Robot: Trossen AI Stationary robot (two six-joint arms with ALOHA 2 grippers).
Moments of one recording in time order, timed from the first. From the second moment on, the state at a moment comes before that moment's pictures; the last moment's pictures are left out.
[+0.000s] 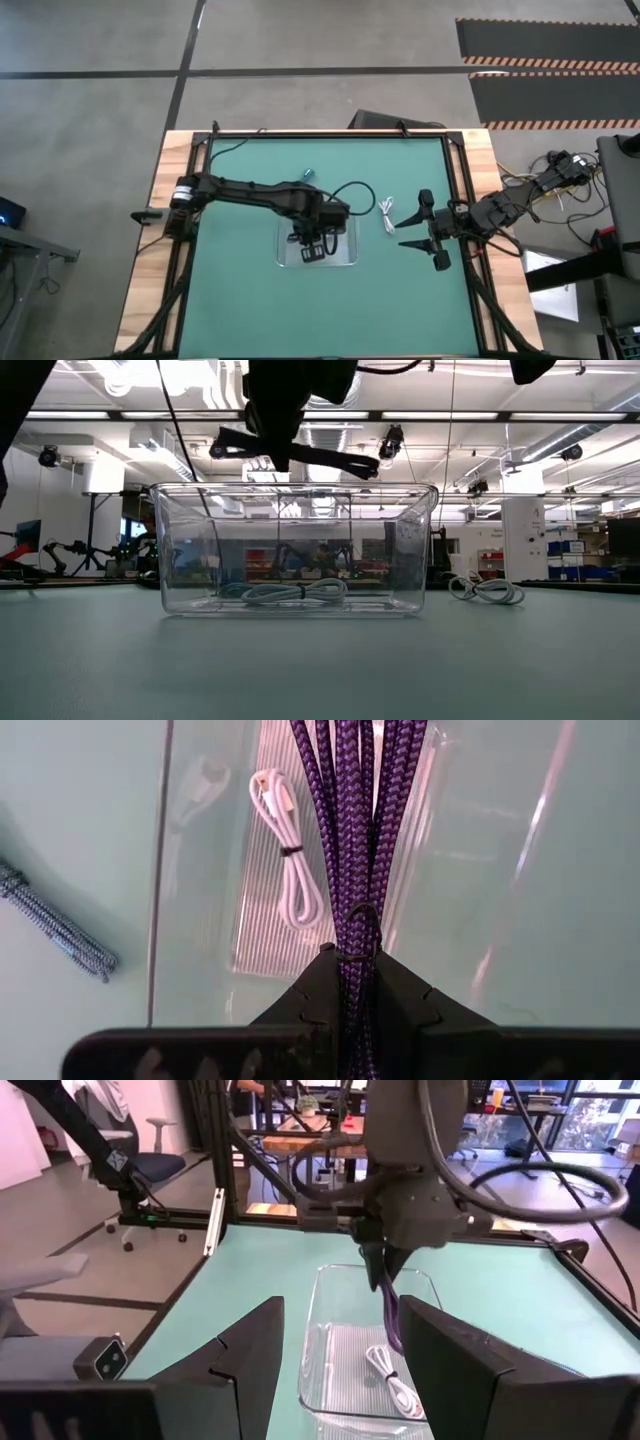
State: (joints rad) left arm -0.10 1.99 1.93 -1.34 0.02 -0.33; right arm 0.48 0.72 0.59 -0.04 0.32 0.05
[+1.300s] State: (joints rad) left arm -0.10 1.99 1.56 -0.89 0.01 -0.33; right arm 0.48 0.72 0.59 -0.04 0.32 0.05
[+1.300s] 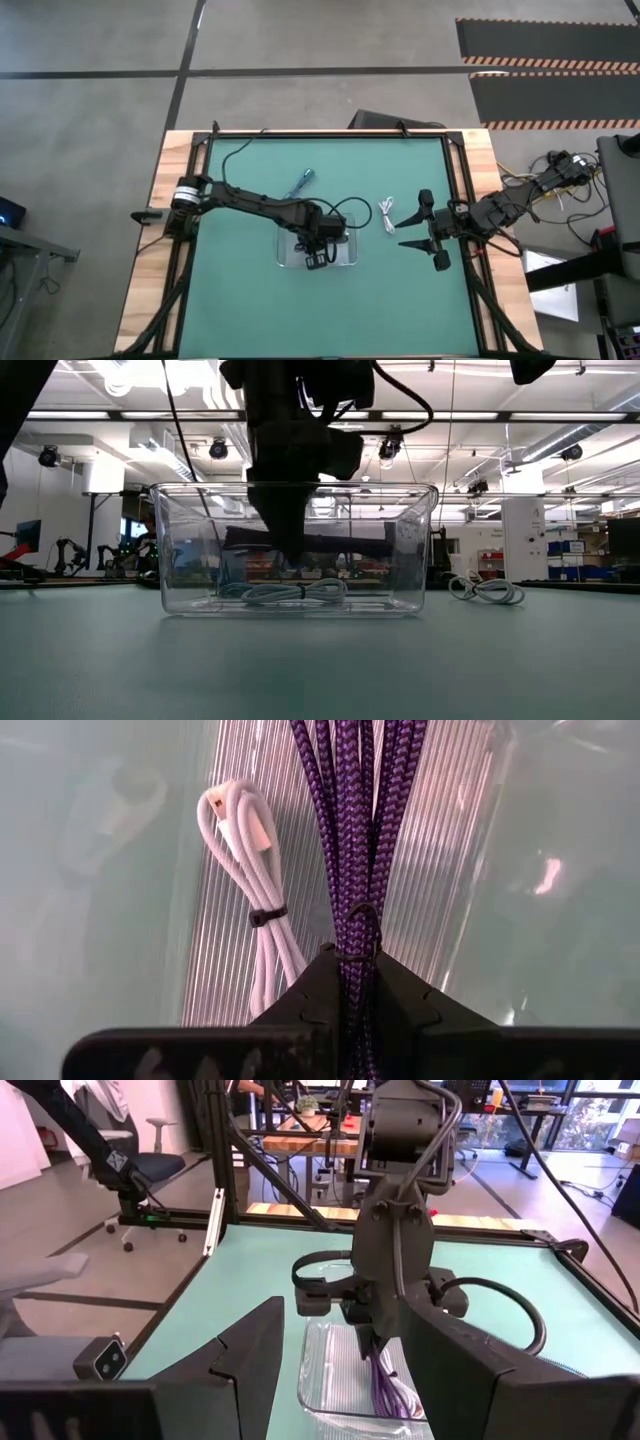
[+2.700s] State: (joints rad) left arm -0.10 1.99 1.53 -0.86 0.00 -0.33; right arm 0.48 0.72 0.59 -0.04 0.32 0.04
